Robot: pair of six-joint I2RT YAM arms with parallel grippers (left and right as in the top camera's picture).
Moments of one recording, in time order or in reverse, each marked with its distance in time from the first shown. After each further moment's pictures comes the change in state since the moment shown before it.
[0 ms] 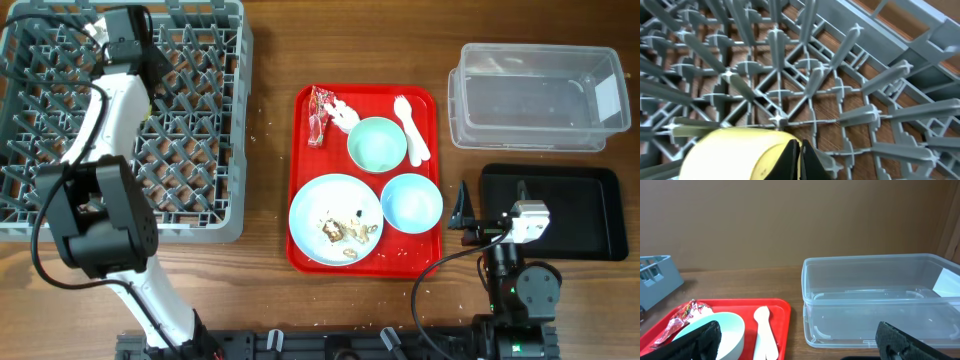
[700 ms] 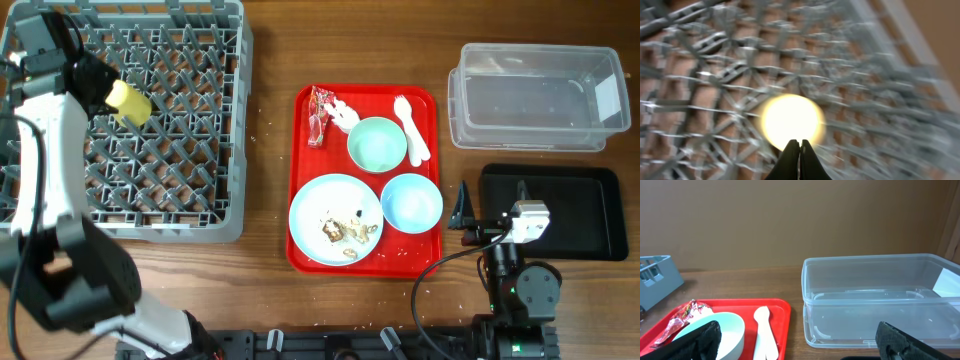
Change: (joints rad) left arm 0.185 -0.233 -0.006 -0.280 0.217 -0.167; right arm 0.000 0.000 0.000 0.000 0.000 0.000
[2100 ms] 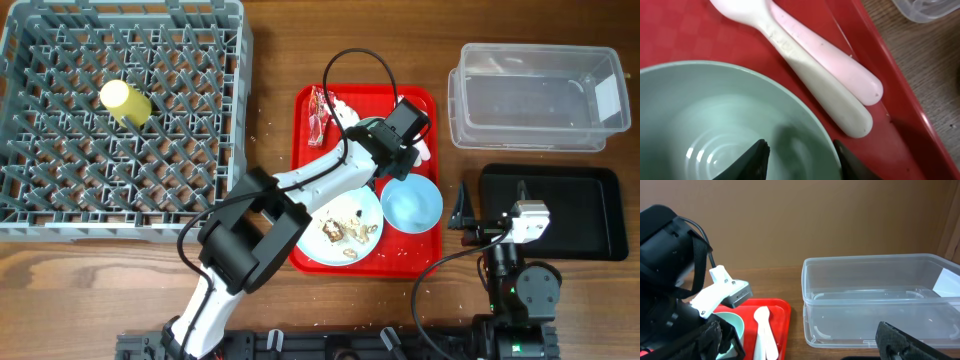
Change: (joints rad) left arm -1.132 0.394 0.000 0.294 0.048 0.397; right arm 0.000 0.000 0.000 0.000 0.000 0.000
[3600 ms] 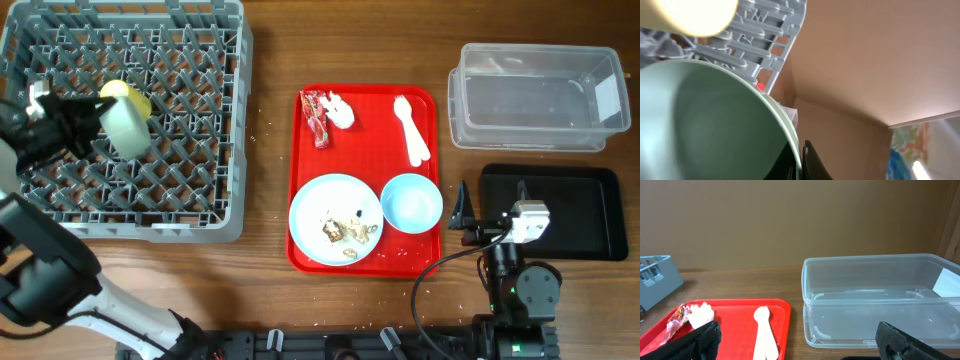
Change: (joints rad) left arm 1.522 -0.229 -0.062 -0.538 1.321 -0.146; right arm 0.000 0.000 0.000 0.000 0.000 0.000
